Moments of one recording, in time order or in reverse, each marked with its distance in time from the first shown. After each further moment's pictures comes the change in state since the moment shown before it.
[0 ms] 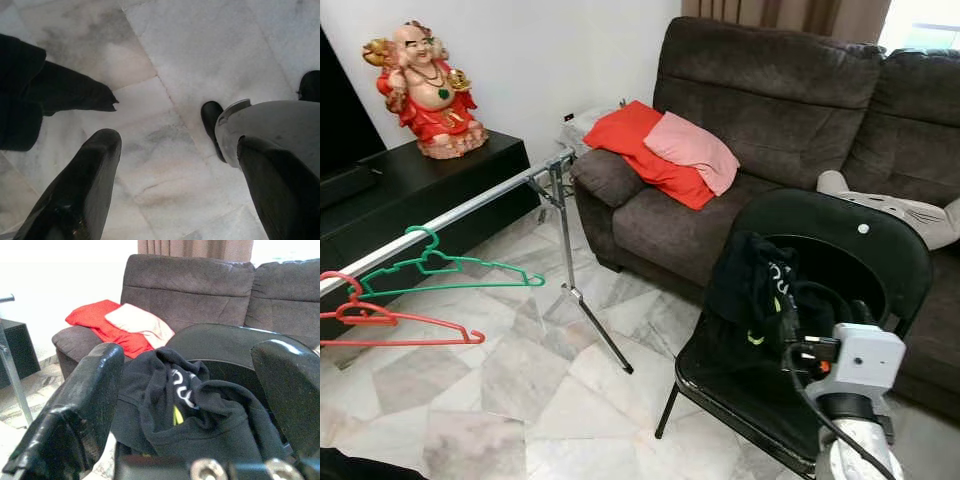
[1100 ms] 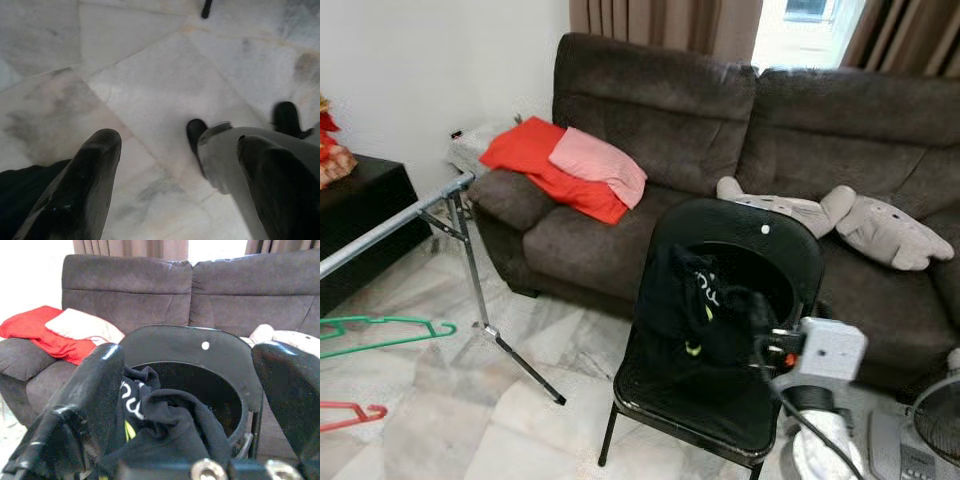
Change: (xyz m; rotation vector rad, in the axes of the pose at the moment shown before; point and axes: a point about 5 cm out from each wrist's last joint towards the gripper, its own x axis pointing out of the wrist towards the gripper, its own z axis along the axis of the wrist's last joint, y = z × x) left arm 0.002 -0.003 0.006 -0.053 -0.013 0.001; right arm 0.005 0.028 -0.003 0.074 0.036 0.019
